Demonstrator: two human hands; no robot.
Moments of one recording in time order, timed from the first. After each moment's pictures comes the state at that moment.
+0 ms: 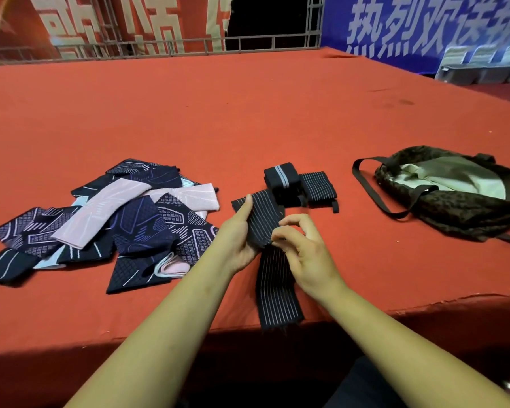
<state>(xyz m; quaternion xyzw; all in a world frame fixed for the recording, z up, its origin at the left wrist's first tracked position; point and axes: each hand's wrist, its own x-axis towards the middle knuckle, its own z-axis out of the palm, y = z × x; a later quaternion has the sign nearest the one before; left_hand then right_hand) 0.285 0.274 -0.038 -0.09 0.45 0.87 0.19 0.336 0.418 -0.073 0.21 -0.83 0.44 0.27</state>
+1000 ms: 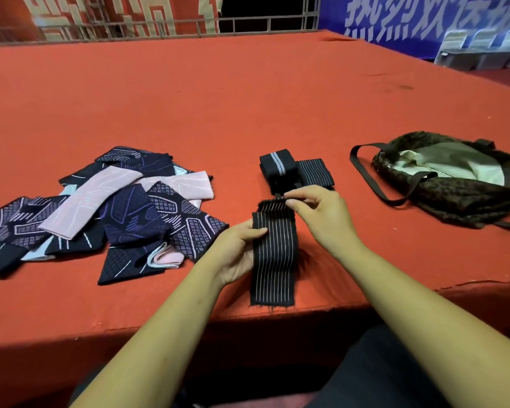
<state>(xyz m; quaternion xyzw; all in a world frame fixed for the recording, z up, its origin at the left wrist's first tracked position) 0.301 0.264 -0.074 0.03 0.47 0.84 0.28 0.301 0.446 -0.038 0.08 -0.85 0.49 0.20</state>
